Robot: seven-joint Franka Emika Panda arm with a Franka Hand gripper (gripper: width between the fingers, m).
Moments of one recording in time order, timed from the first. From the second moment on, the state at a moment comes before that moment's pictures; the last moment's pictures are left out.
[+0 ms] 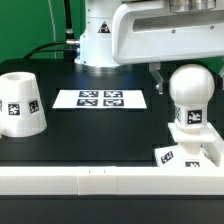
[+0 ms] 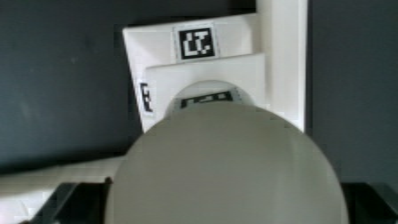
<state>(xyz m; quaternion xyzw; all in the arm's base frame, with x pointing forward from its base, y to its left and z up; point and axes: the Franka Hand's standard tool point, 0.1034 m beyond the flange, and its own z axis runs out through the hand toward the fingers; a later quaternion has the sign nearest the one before) 0.628 0.083 0.121 -0.99 0.13 -0.02 0.06</state>
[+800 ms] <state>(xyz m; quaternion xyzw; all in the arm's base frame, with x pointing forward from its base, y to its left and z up) 0.627 0.085 0.119 -0.87 0.49 0.02 0.08</state>
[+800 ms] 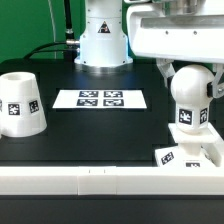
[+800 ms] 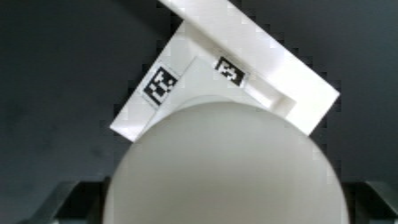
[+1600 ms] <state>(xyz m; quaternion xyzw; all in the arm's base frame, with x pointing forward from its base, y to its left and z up) 0.627 0.086 0.120 -0.94 0.34 0.01 0.09</state>
